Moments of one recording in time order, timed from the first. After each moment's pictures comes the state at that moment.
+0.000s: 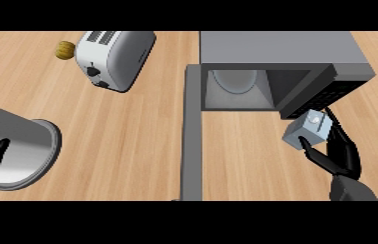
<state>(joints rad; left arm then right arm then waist) 0.33 0.03 0.35 -2.19 0.42 -0.44 0.05 -0.31 -0.28 -0.36 -0.50 -0.09 0.21 -0.92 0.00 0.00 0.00</state>
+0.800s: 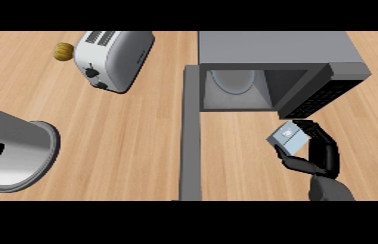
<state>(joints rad) 0.34 0.03 0.39 -2.18 0.46 -0.47 0.06 -0.22 -0.14 -0.27 -0.77 -0.08 0.09 -0.96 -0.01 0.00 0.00</state>
